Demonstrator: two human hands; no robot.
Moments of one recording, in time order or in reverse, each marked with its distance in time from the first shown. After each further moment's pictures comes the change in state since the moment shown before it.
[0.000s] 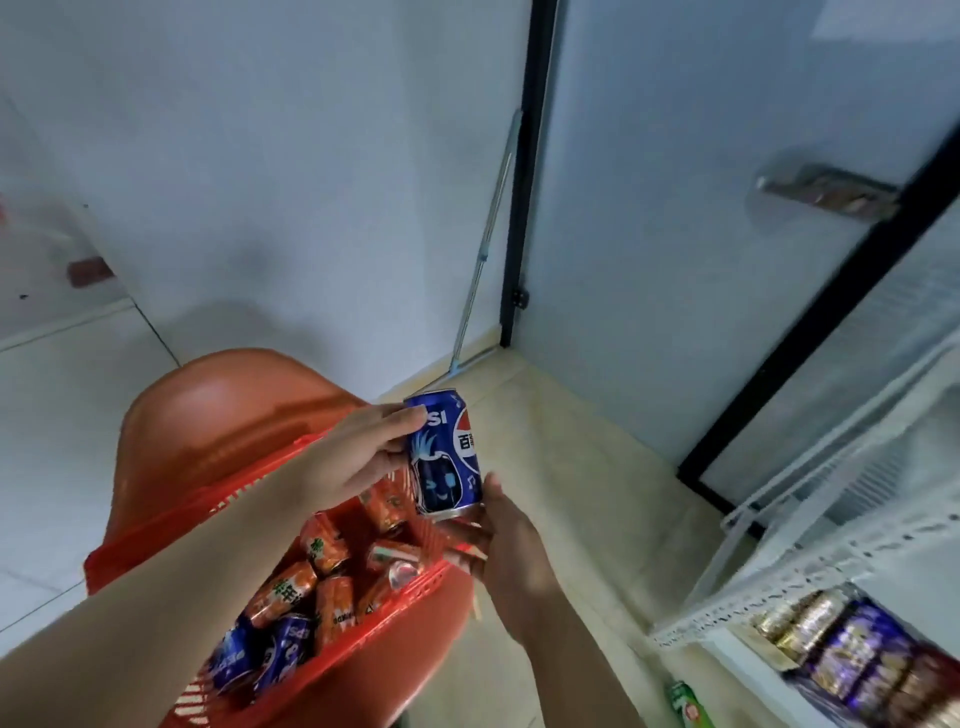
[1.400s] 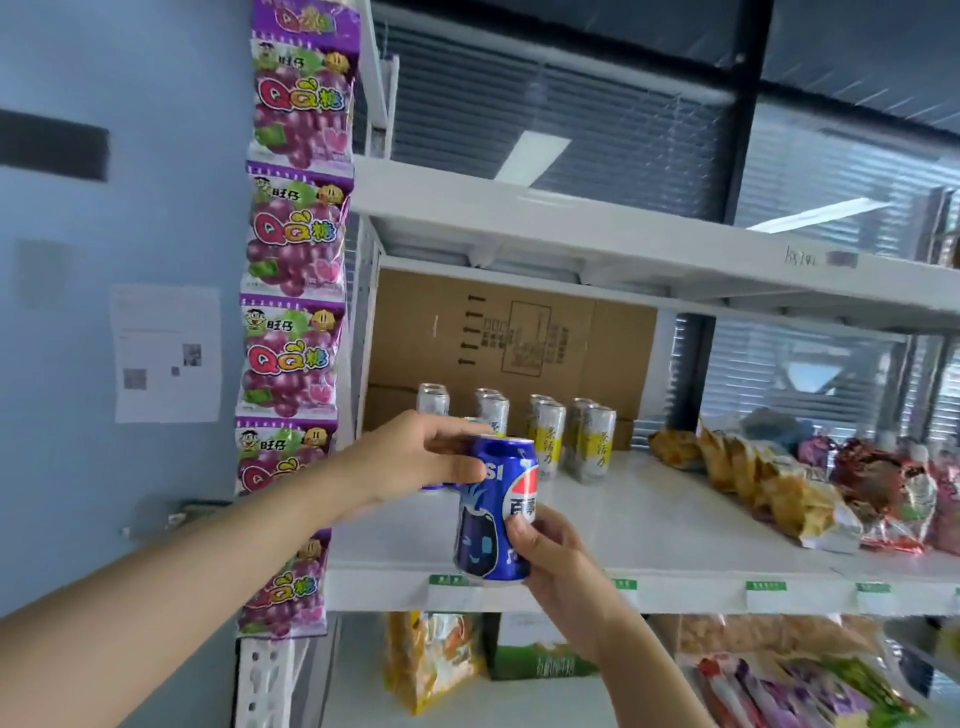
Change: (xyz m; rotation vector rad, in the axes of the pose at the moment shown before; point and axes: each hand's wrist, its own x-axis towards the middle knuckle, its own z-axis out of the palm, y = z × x) left_hand -0.051 0.293 0.685 0.576 -0.984 0.788; right_hand -0.453 -0.310 -0.398 -0.069 0.693 -0.825
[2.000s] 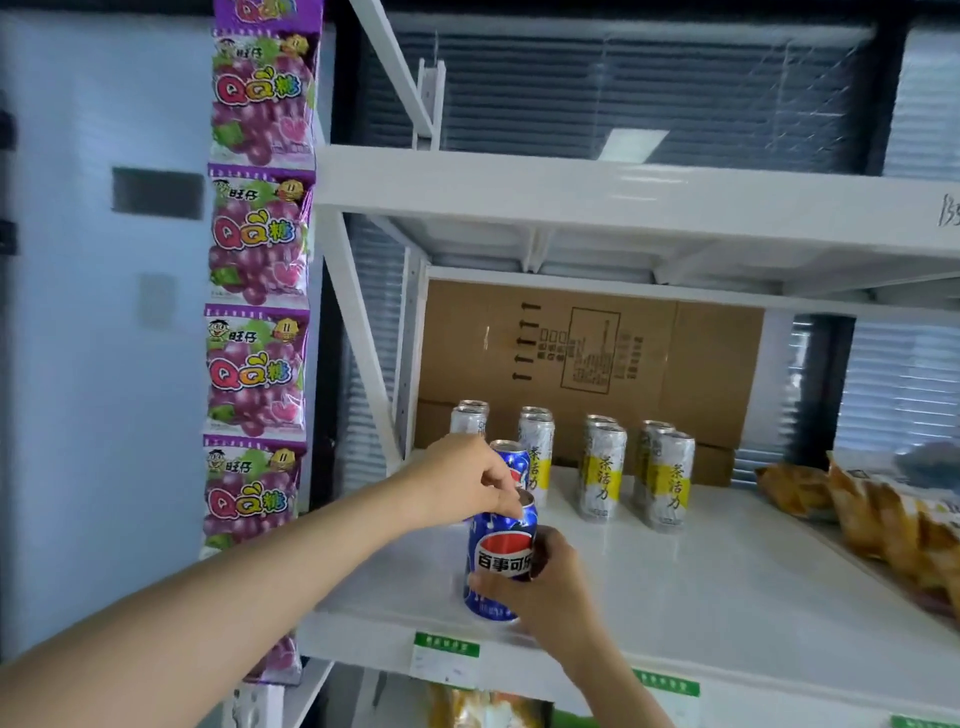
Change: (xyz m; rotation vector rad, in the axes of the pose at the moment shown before) left_hand 0.100 -0.024 0.038 0.710 0.141 -0.116; right_hand 0.114 0.048 -0.059 -0.511 0.122 -0.018
